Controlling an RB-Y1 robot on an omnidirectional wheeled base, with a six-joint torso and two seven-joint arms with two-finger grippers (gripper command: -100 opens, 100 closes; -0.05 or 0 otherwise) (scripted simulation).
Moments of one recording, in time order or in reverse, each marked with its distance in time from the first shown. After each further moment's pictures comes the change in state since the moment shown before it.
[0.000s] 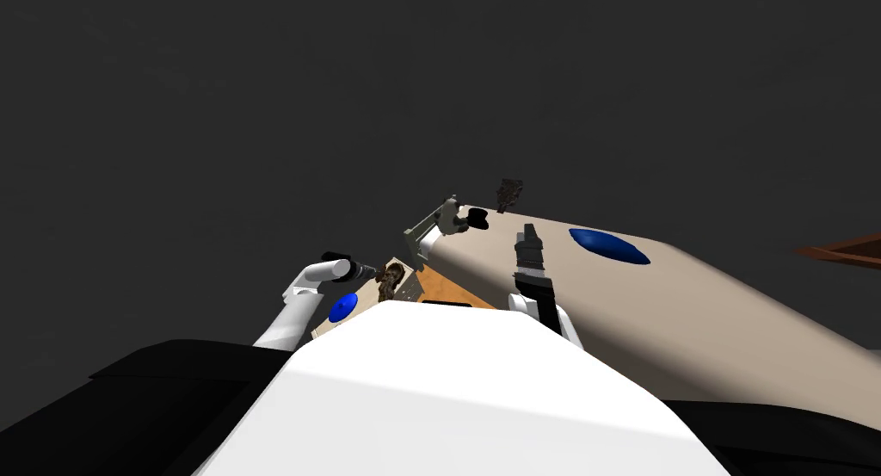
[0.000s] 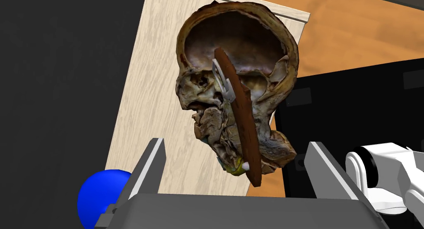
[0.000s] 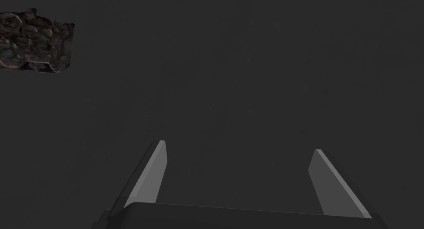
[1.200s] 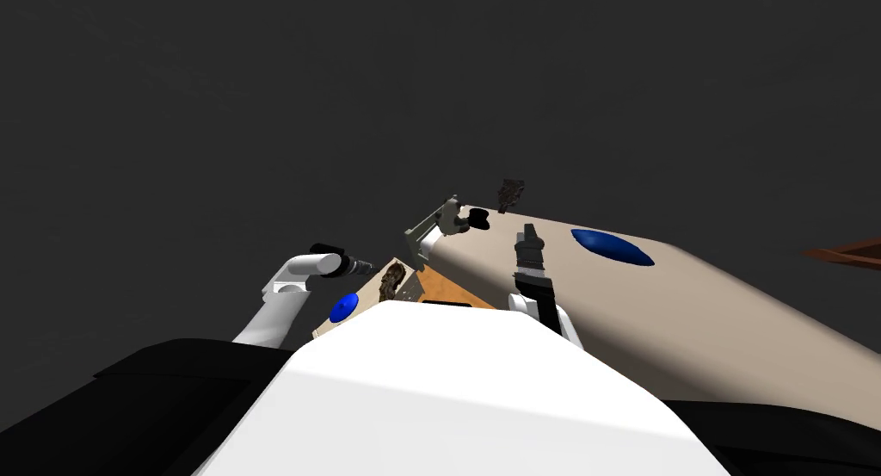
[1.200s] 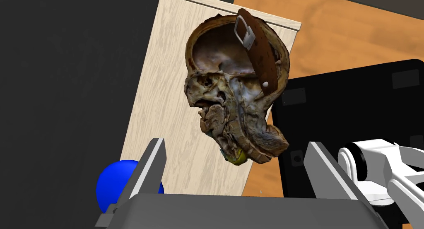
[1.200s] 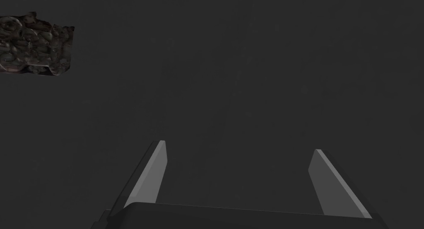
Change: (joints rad) left arm 0.019 0.081 0.058 -0.162 0.075 0.129 0.112; right arm 0.000 0.000 0.000 0.000 0.000 0.000 0.000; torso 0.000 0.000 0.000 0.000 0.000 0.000
